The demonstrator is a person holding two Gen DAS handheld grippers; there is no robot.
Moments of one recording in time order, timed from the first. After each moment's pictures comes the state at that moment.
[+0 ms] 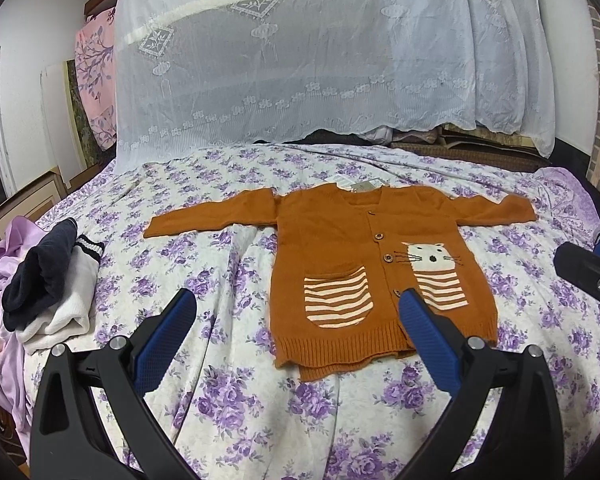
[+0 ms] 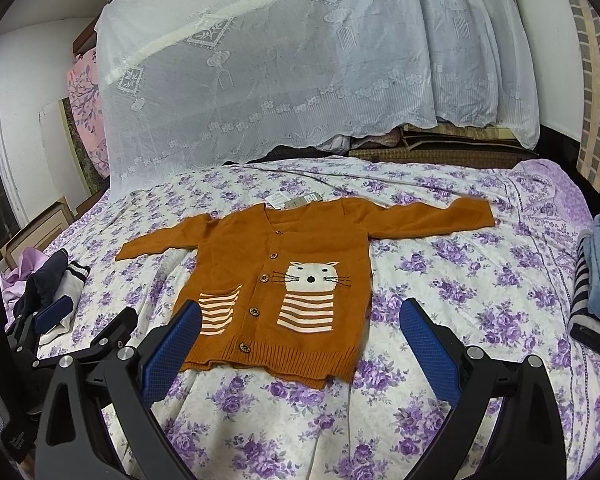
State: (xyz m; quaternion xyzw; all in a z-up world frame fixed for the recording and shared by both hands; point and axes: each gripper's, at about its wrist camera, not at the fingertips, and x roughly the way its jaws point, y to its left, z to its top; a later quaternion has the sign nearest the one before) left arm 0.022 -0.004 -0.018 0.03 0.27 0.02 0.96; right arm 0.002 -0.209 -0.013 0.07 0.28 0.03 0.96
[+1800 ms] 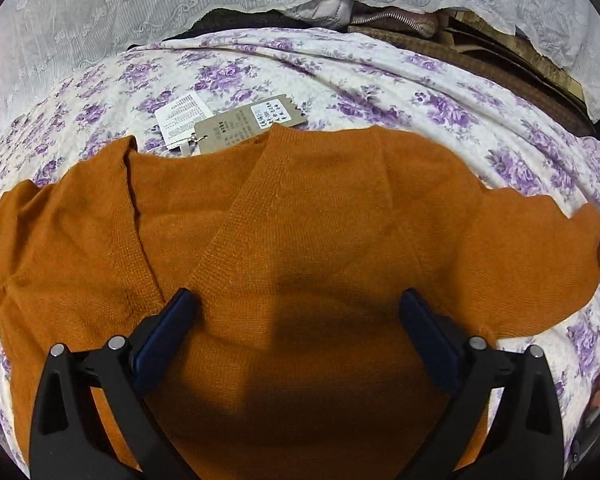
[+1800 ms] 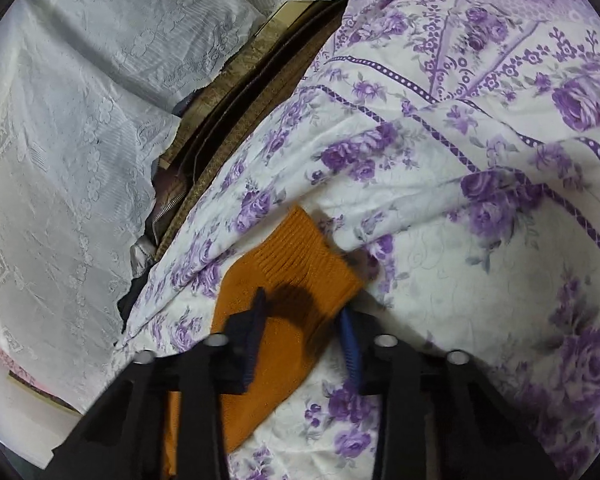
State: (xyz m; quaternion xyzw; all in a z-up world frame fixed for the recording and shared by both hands) left arm 0.370 -0.176 -0.138 0.01 0.47 -0.04 0.88; right arm 0.274 -0.562 -0.186 0.46 0.25 -0.12 0.85
